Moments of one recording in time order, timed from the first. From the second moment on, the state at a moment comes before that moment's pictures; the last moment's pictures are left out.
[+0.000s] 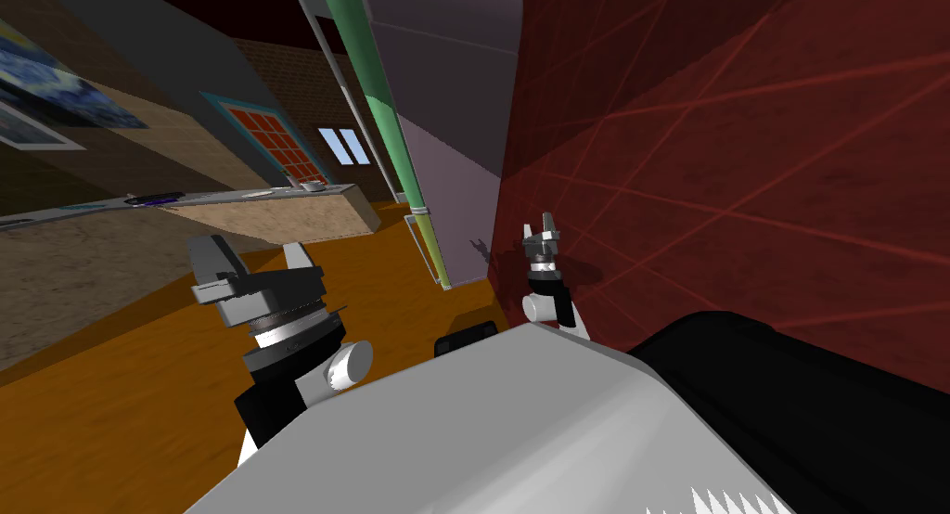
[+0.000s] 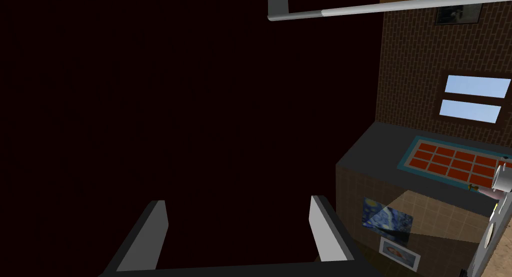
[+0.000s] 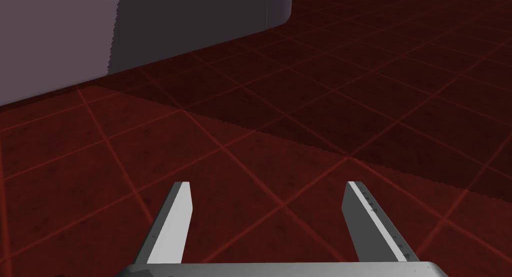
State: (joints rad) left arm 0.47 -0.02 0.03 -2.38 0.05 -0.46 -0.09; right arm 0.53 0.03 -0.03 -2.33 -0.09 -0.38 -0.11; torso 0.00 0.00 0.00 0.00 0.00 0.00
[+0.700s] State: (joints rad) left arm 0.47 -0.02 0.03 -2.38 0.05 -0.46 -0.09; right arm 0.53 0.03 -0.03 -2.33 -0.09 -0.38 -0.11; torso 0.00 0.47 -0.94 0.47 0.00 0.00
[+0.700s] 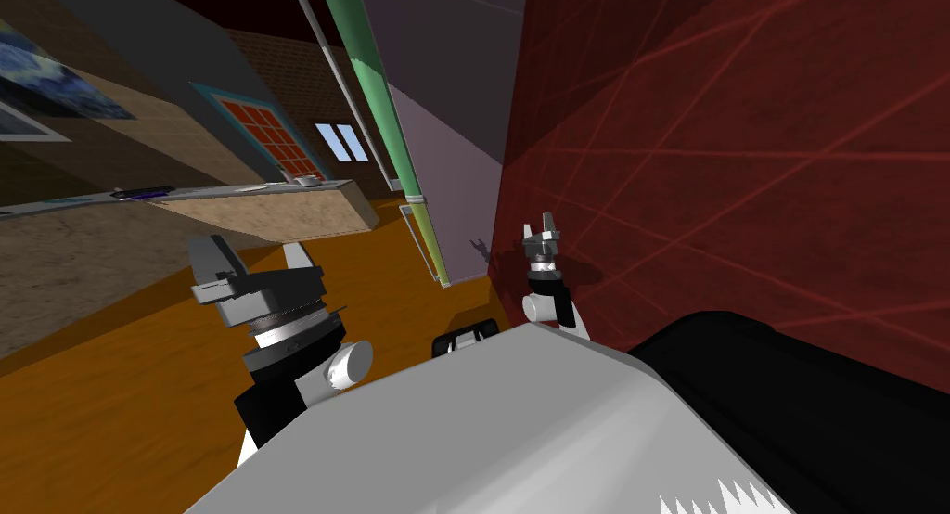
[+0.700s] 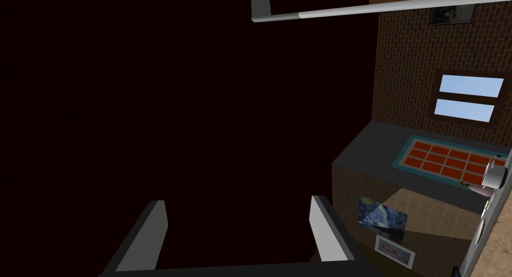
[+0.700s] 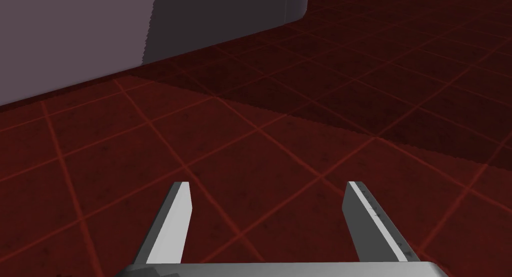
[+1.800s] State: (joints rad) left arm 0.47 -0.02 0.03 -2.38 0.05 -0.46 -0.09; right arm 0.41 -0.15 0.03 -2.23 0.05 -0.33 0.02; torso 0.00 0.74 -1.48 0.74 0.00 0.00
